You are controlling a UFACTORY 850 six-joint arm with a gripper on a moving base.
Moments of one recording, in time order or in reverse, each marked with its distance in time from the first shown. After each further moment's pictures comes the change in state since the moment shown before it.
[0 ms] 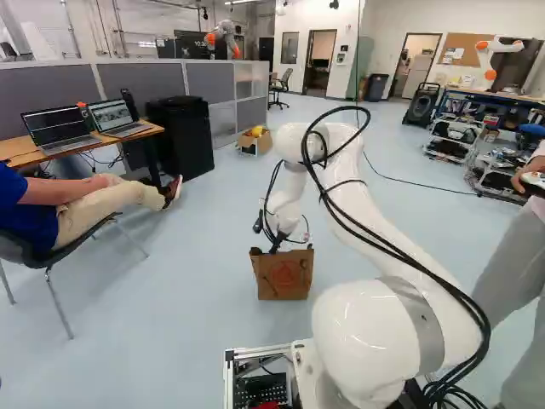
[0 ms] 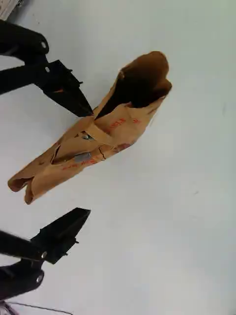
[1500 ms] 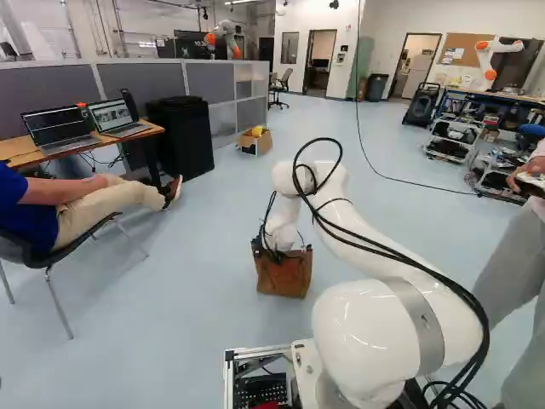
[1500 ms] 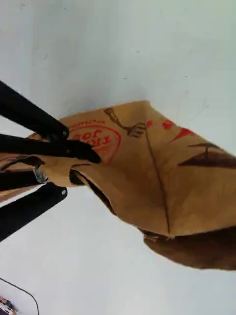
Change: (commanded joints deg) arm 0.0 -16.5 -14.5 0.0 0.0 -9.8
